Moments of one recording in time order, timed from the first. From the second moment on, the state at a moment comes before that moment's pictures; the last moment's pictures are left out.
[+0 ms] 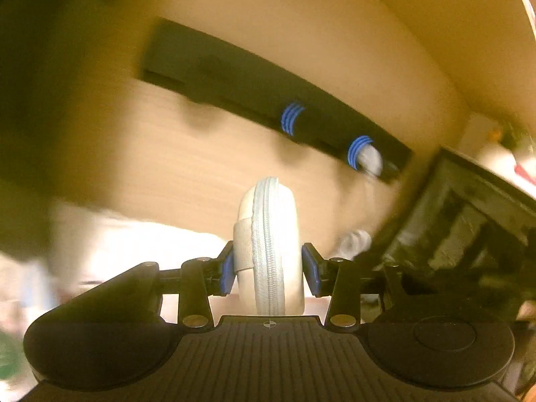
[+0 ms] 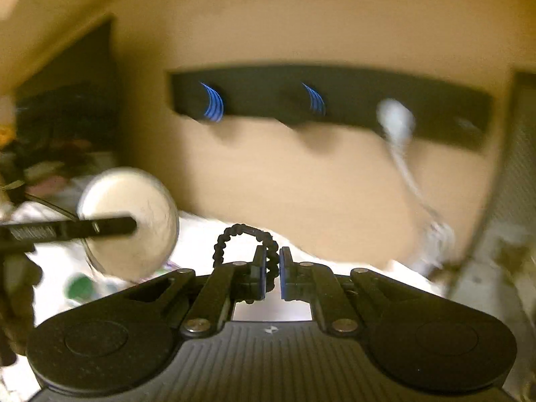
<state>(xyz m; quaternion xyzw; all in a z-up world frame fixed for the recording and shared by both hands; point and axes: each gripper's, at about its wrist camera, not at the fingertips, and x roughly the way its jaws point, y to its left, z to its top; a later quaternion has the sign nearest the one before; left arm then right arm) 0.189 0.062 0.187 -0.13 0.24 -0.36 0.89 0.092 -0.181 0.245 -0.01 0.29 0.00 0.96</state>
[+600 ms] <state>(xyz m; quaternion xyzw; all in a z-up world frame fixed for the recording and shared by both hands) 0.196 -0.038 0.120 -0.07 0.35 -0.33 0.87 0.056 -0.228 0.135 0.00 0.38 -0.09 0.92</state>
